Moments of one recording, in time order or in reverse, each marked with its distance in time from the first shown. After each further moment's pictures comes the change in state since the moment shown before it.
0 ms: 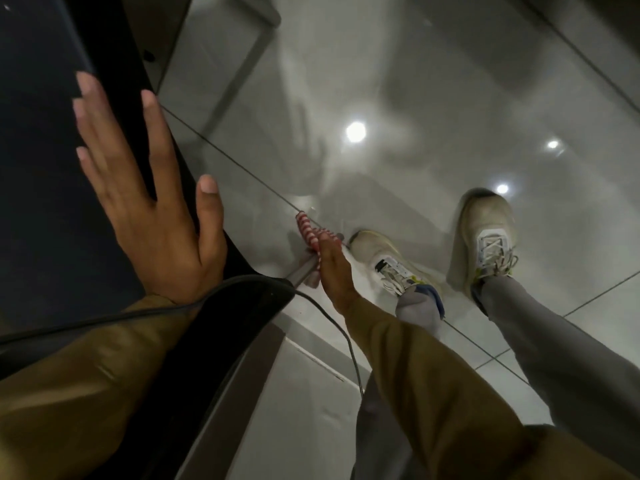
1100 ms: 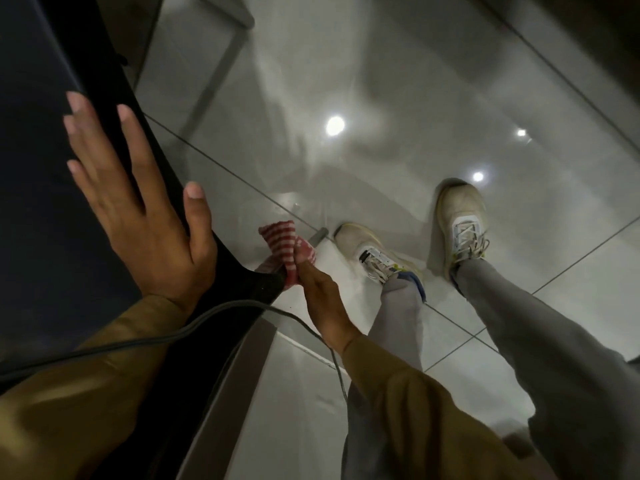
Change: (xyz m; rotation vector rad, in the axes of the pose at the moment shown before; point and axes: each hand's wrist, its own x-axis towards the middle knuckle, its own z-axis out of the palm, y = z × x) left_hand 0.003 0.004 -0.007 -0.075 -0.022 0.000; right_hand -0.087 -0.006 0.000 -0.184 -0.067 -0.001
